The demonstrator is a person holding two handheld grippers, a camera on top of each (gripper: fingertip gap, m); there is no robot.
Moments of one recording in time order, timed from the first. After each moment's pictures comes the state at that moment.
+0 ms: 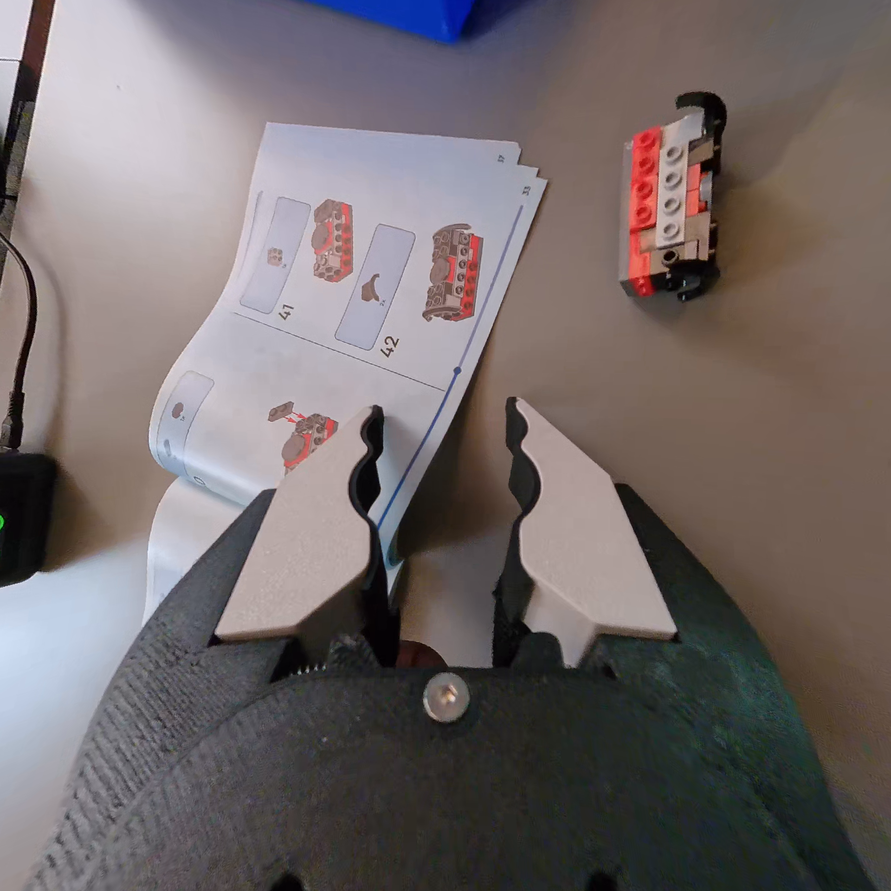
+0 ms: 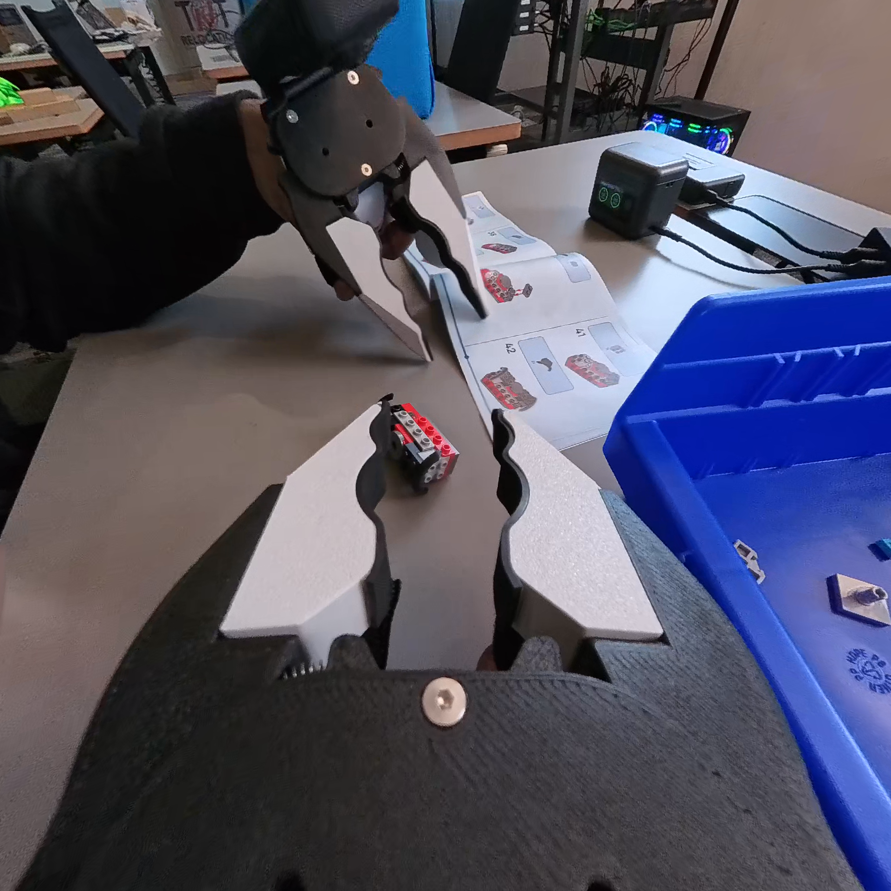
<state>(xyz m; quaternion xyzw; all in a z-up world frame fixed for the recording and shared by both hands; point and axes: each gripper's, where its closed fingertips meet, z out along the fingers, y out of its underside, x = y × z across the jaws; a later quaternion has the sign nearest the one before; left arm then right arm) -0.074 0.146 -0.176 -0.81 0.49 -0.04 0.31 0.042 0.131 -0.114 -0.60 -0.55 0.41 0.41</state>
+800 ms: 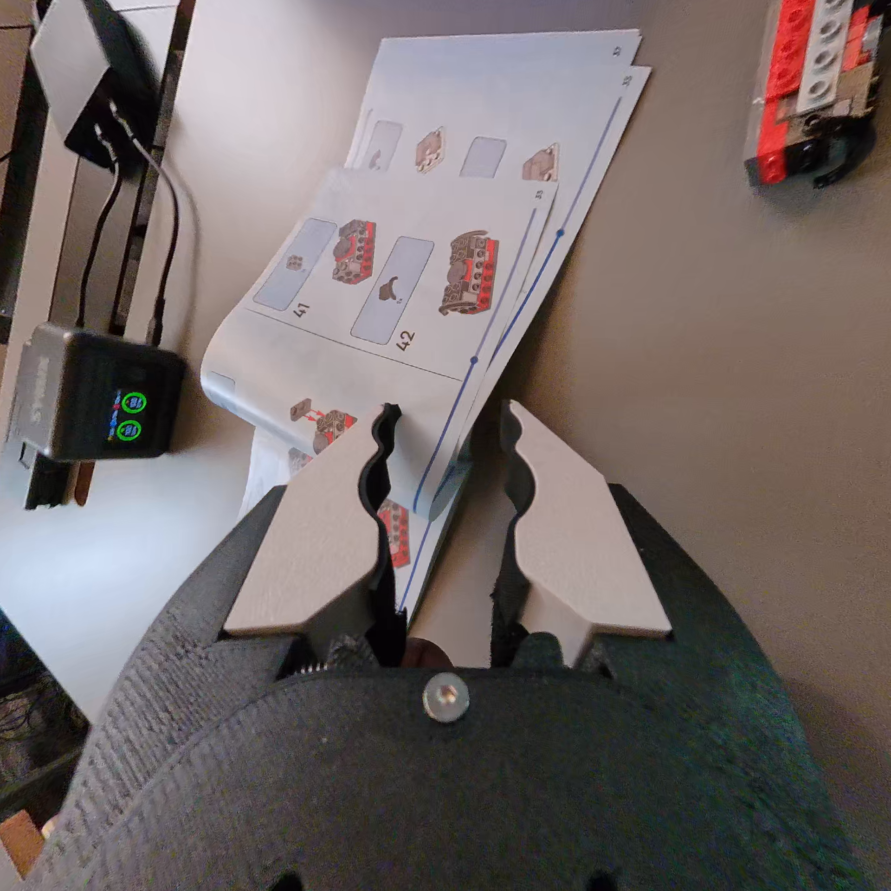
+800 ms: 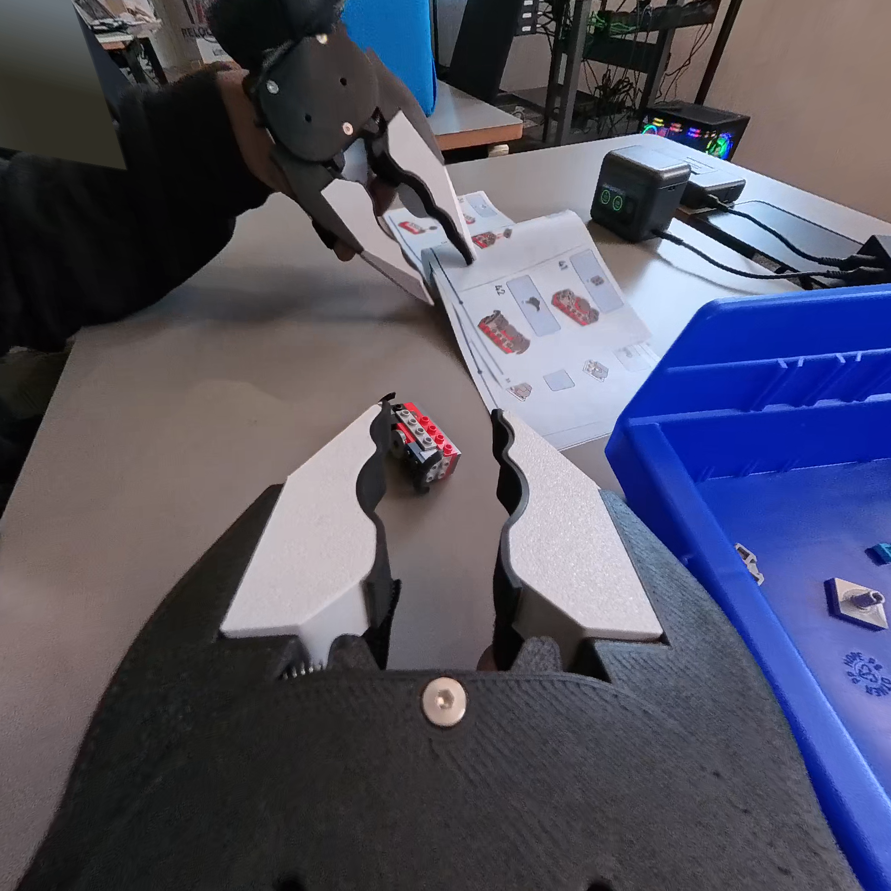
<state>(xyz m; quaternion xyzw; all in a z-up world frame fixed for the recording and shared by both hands) -0.128 0.147 -0.161 -0.82 0.46 0.05 0.34 0.042 0.129 -0.114 -0.60 -0.55 0.41 0.41</state>
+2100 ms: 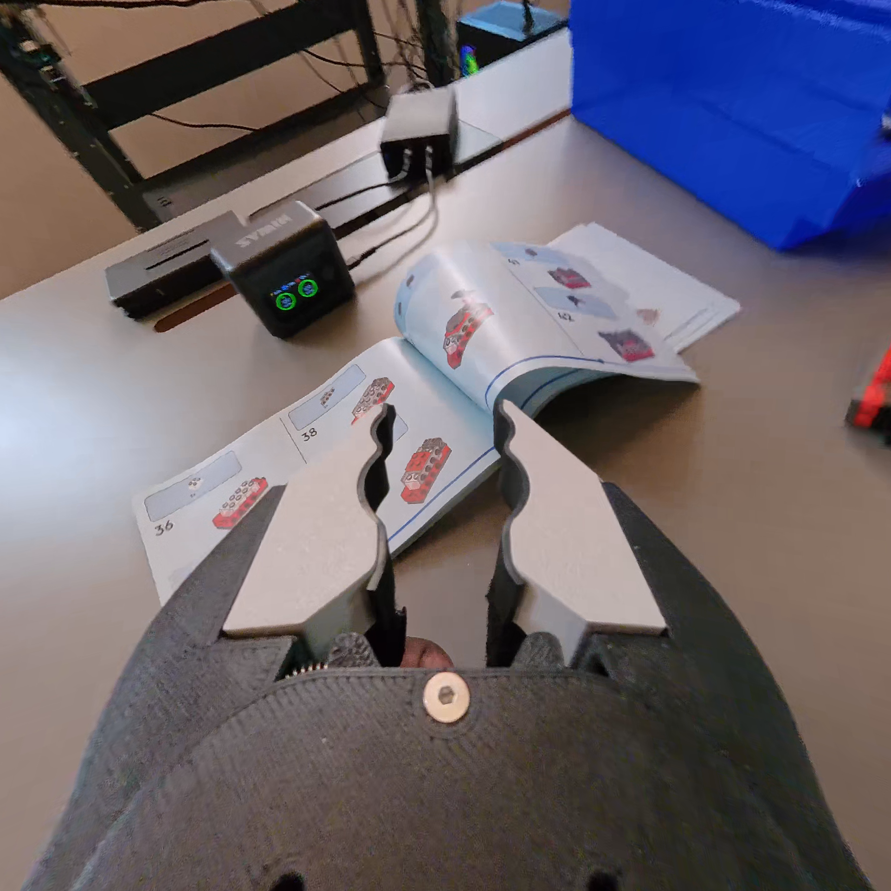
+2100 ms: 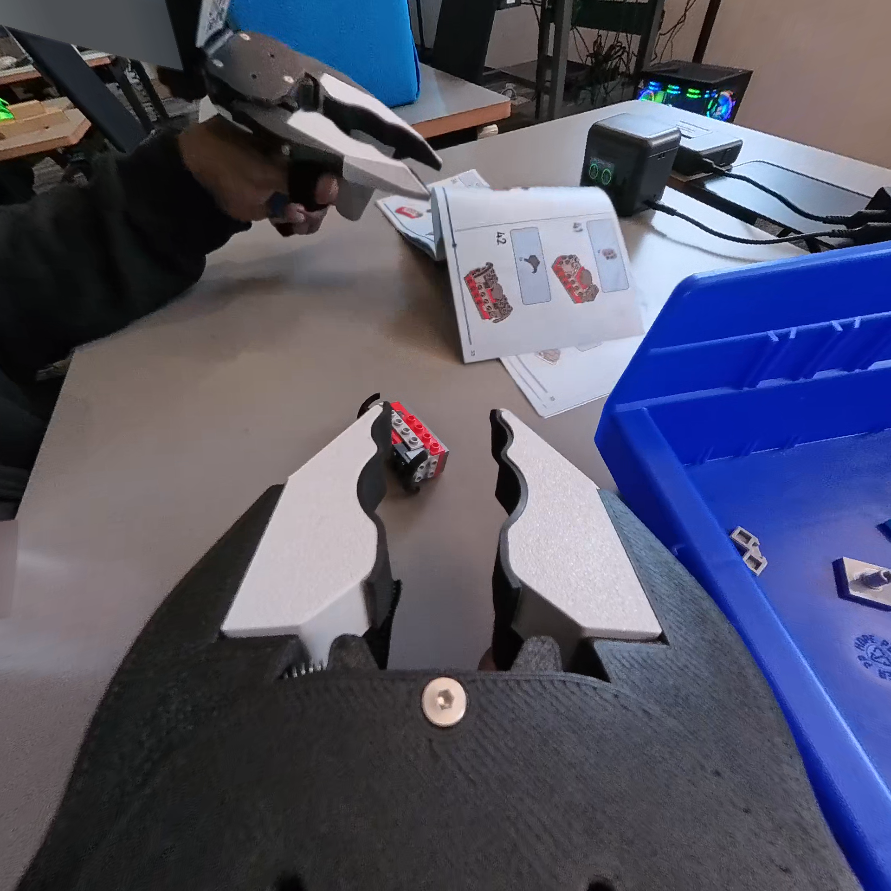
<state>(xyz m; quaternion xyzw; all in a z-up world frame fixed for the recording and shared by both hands) -0.192 0.156 -0.118 -0.84 0.16 -0.02 0.52 0.041 0.138 -0.118 -0.62 -0.53 0.41 0.39</state>
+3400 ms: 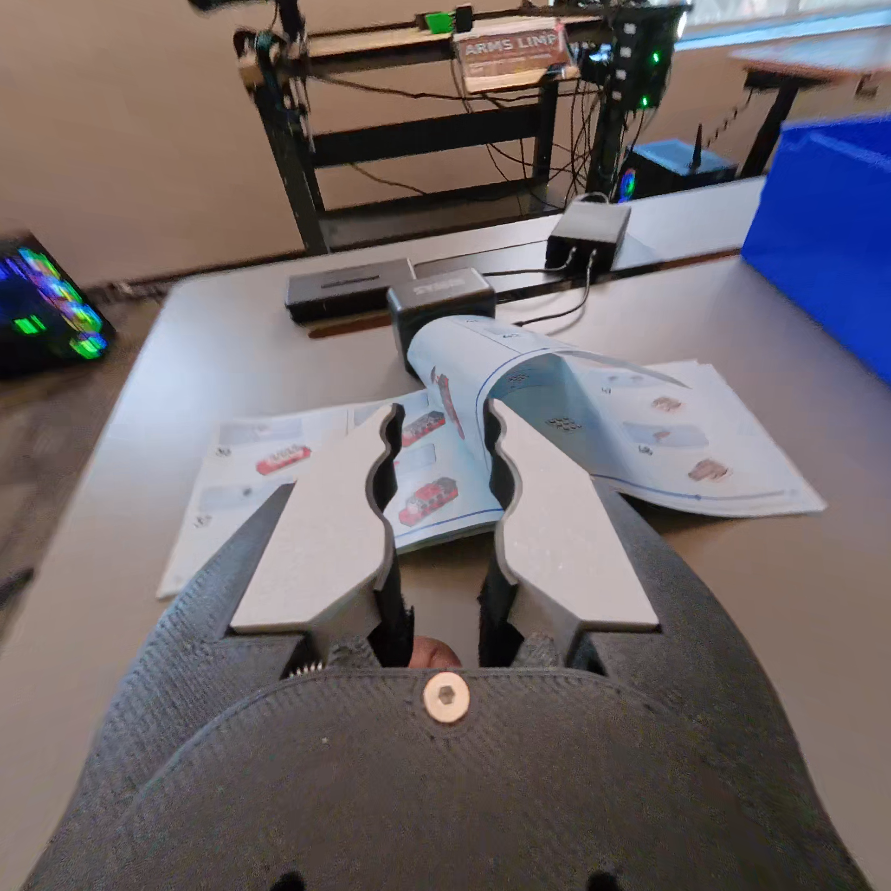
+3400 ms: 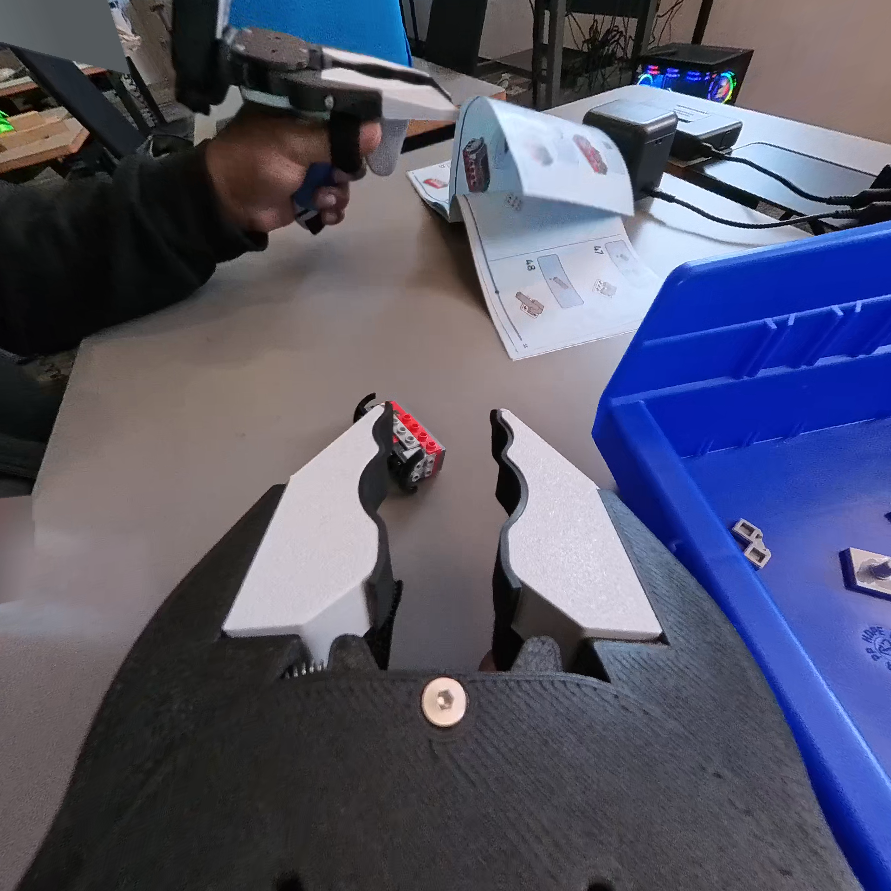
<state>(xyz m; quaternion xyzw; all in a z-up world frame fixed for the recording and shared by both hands) -0.248 0.188 -0.093 -0.80 0.00 0.04 0.59 0.040 0.141 -0.120 -0.63 -0.52 0.42 0.39</state>
